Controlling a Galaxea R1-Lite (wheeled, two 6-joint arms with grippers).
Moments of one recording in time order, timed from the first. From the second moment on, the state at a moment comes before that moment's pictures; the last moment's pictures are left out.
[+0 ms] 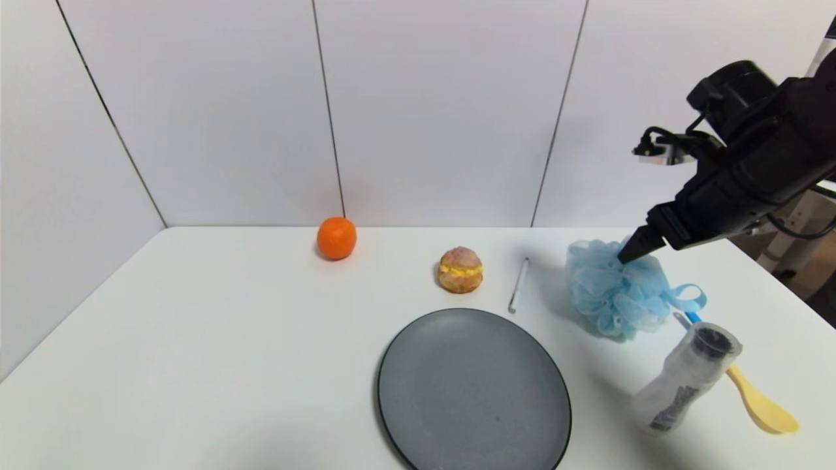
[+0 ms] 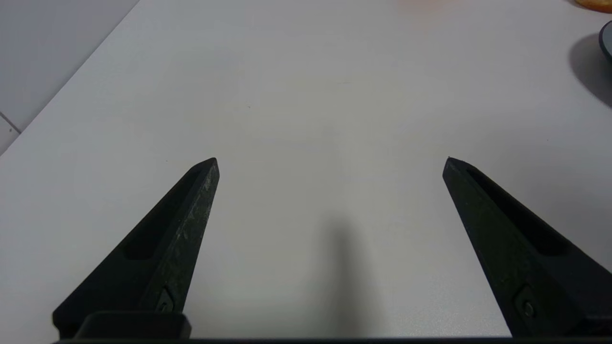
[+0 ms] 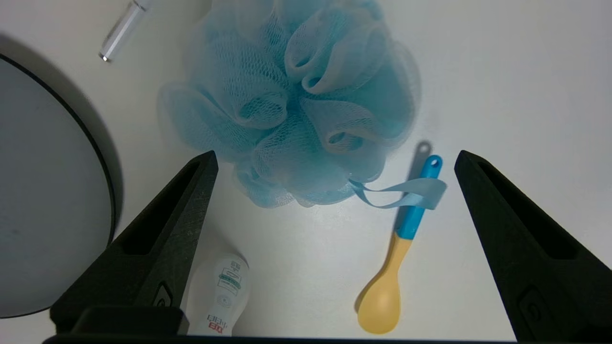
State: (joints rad) left arm 0.00 0.00 -0.05 0.11 0.00 -0.01; right arm 0.13 1.89 -1.82 0.99 -0.02 -0.17
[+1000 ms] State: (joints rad) left arm 0.00 0.00 -0.05 0.11 0.00 -0.01; right arm 0.18 2.08 -1.83 0.96 -0.12 -0.17
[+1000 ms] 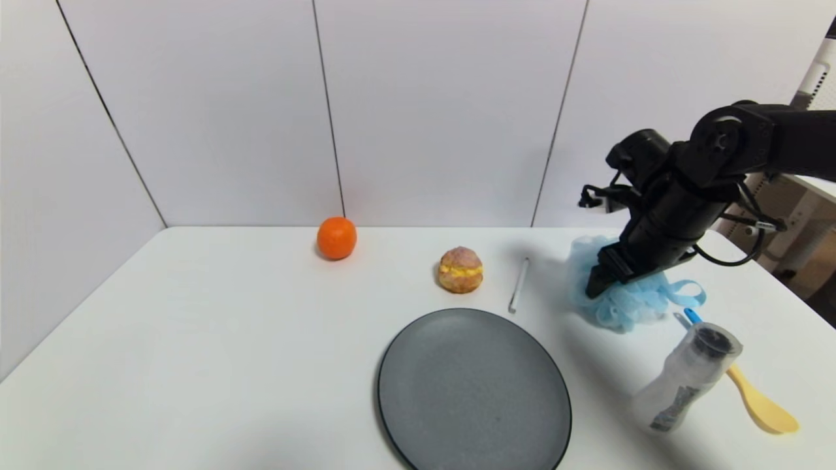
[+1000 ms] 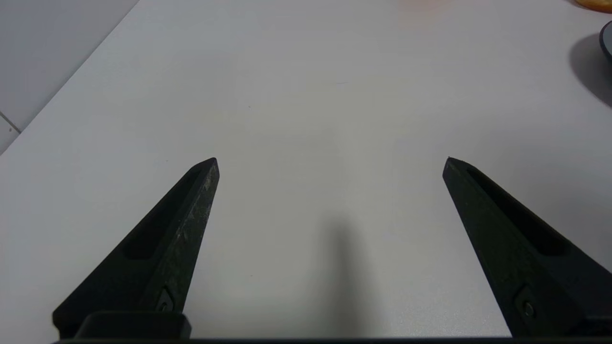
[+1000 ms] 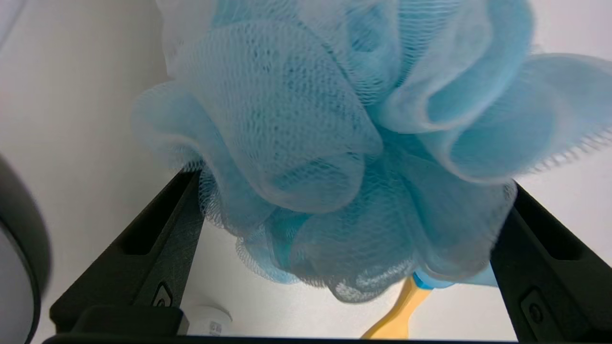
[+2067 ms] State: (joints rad) left arm 0.00 0.00 -0.05 0.11 0.00 -0.01; right arm 0.18 2.14 -1.84 0.88 -0.12 -0.14
